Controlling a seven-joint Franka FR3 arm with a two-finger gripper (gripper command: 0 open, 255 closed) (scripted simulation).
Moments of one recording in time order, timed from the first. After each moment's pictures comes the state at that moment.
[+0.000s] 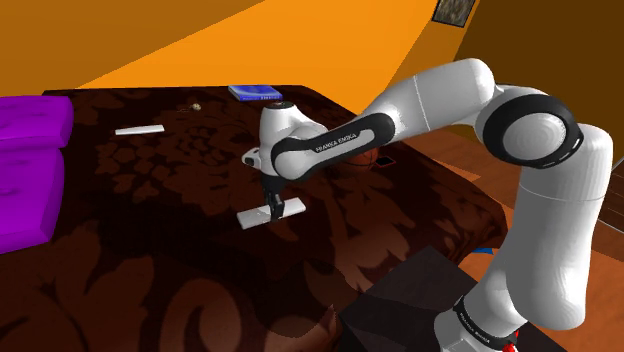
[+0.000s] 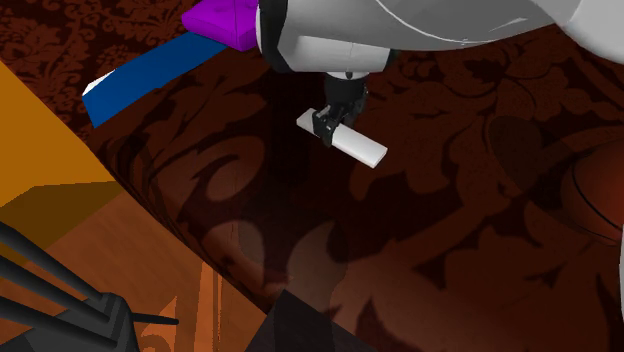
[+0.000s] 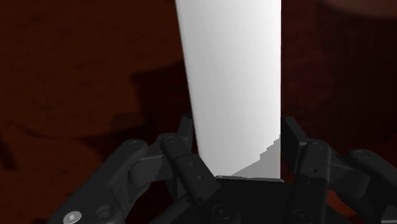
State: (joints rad) arm 0.33 0.38 0.18 -1.84 -0.07 2.20 -0.78
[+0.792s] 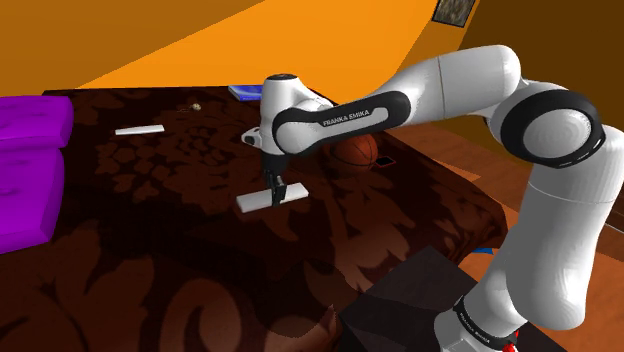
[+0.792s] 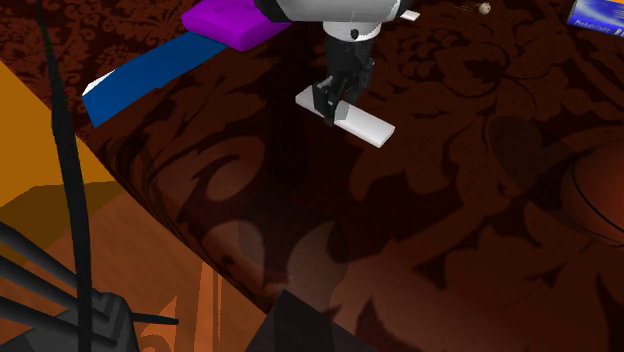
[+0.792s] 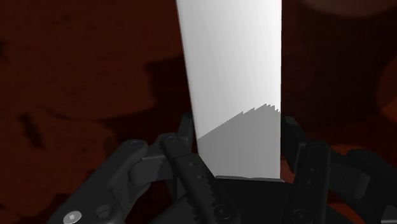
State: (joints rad) arm 0.32 0.31 0.18 -1.78 -0.05 2.07 -0.79
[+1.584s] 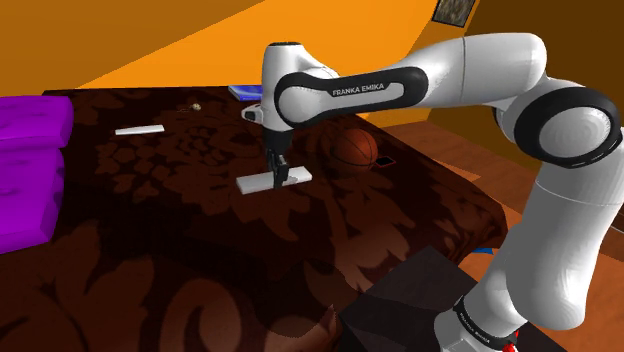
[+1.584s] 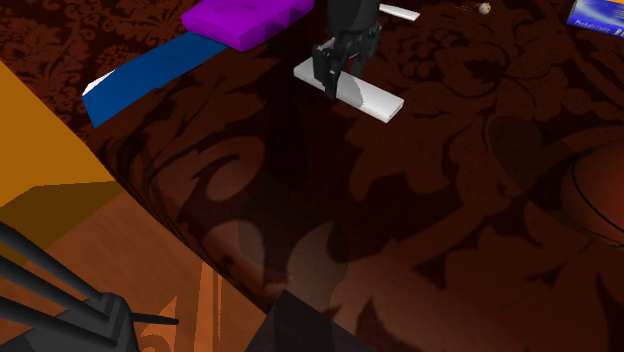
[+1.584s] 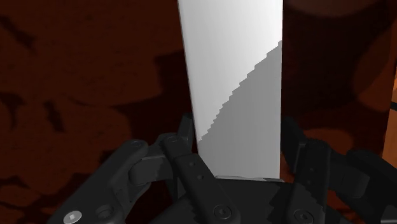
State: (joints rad) arm 0.32 0.26 0.19 -1.68 -0.04 1.92 -0.79
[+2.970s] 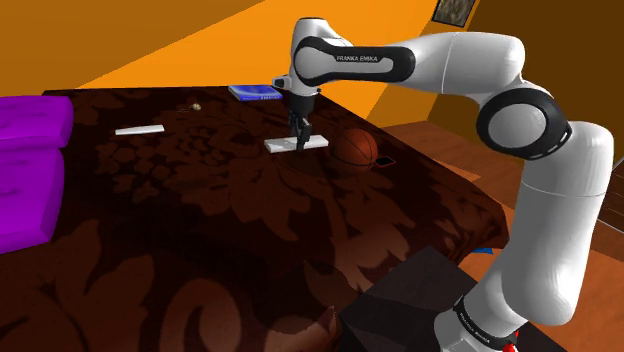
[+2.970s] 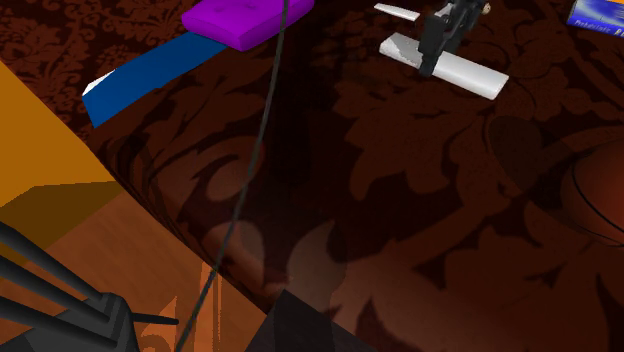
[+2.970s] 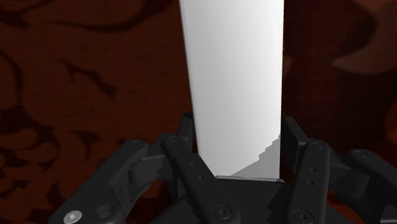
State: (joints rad) arm 0.17 0.37 0.10 -1.41 -0.03 1.75 -1.04
